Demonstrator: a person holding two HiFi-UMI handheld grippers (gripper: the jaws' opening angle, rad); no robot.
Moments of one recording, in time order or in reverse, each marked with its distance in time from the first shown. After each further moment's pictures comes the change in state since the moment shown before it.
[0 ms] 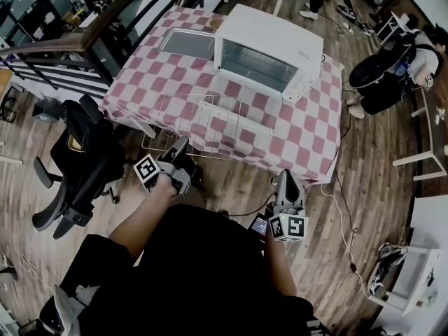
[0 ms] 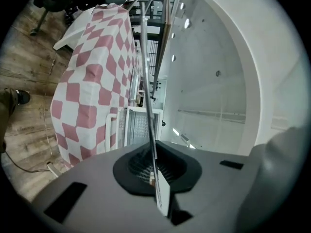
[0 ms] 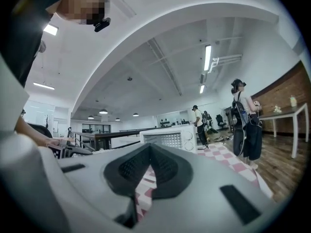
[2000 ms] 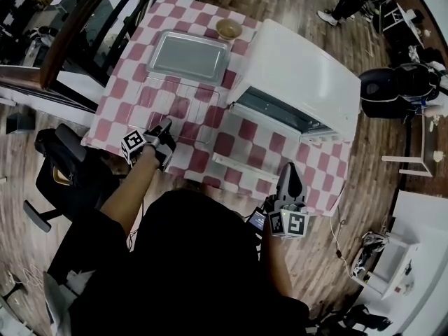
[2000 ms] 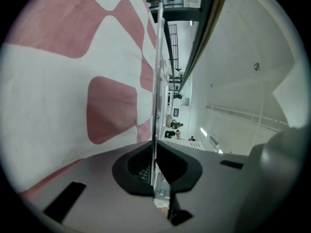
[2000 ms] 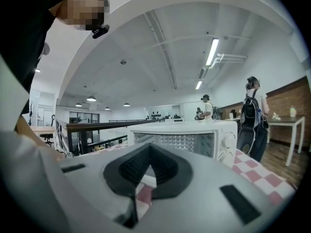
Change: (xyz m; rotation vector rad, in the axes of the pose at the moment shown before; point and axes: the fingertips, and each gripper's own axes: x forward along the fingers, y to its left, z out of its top) left arm 0.200 0.133 0.303 -0.029 0.079 0.352; right arm 0.300 0.036 0.001 -0.035 0.083 -0.123
